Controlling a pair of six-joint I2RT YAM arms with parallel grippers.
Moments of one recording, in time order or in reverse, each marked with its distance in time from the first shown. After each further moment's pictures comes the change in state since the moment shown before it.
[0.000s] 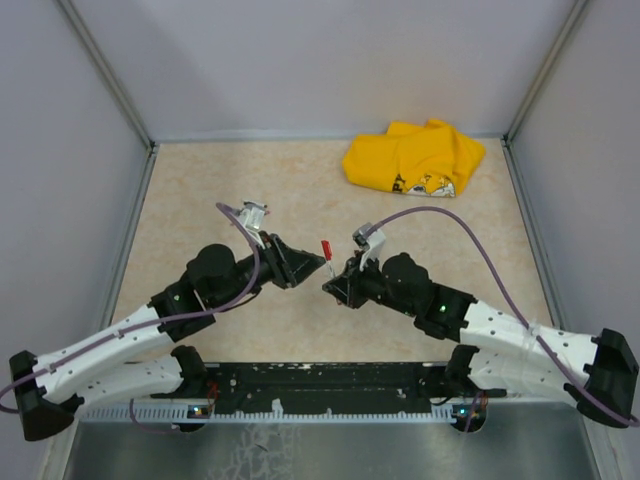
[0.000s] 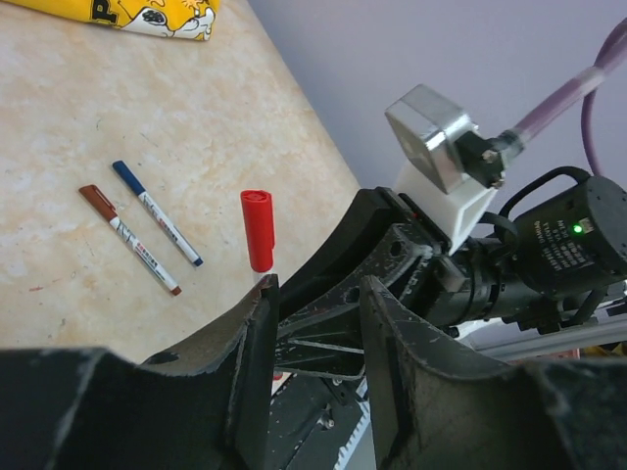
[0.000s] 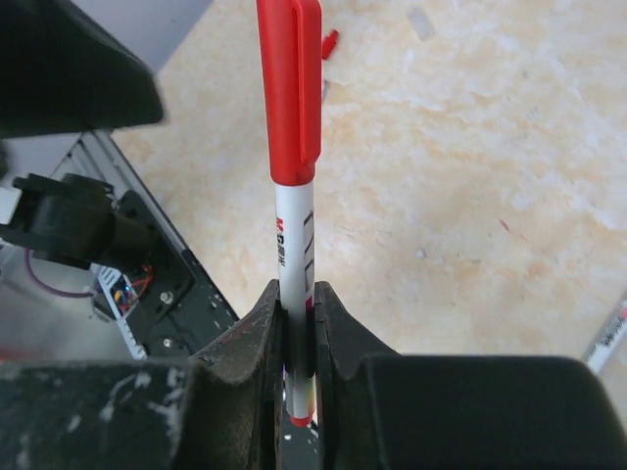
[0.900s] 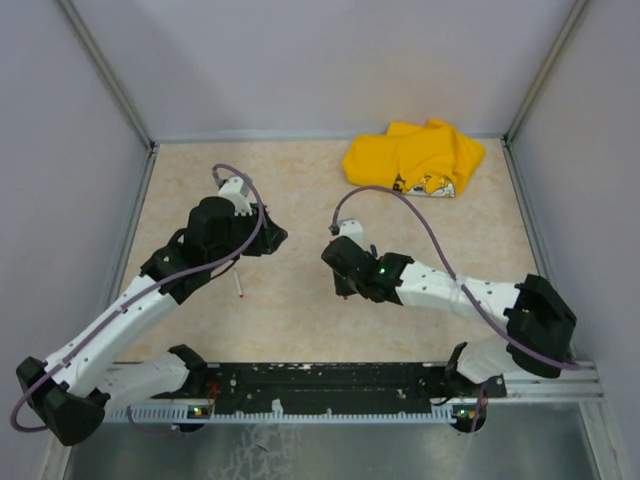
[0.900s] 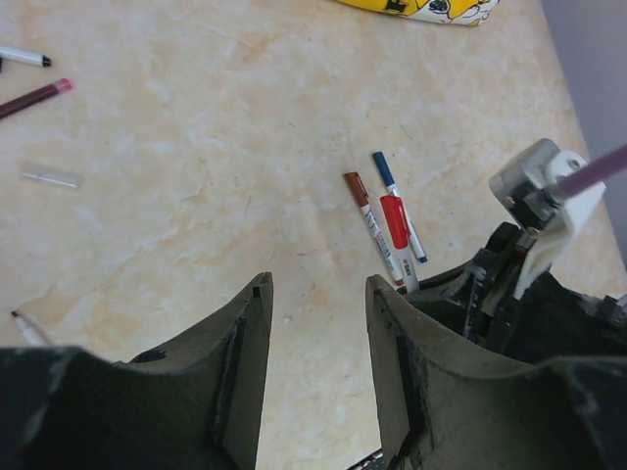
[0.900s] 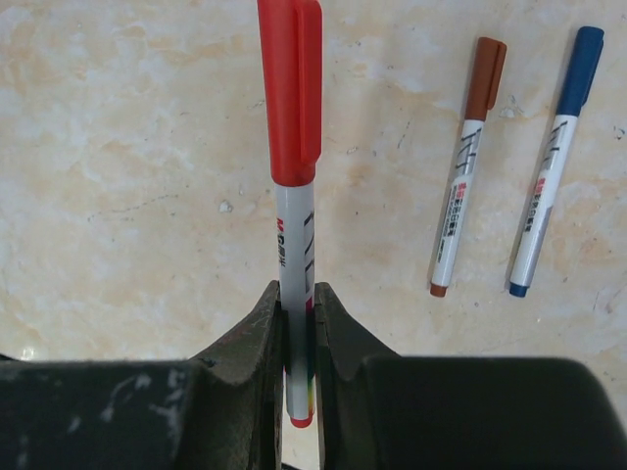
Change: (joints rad) left arm 0.344 0.168 0.236 -0.443 0.017 0.214; right arm -0.016 0.433 0.291 -0.482 0.323 0.158
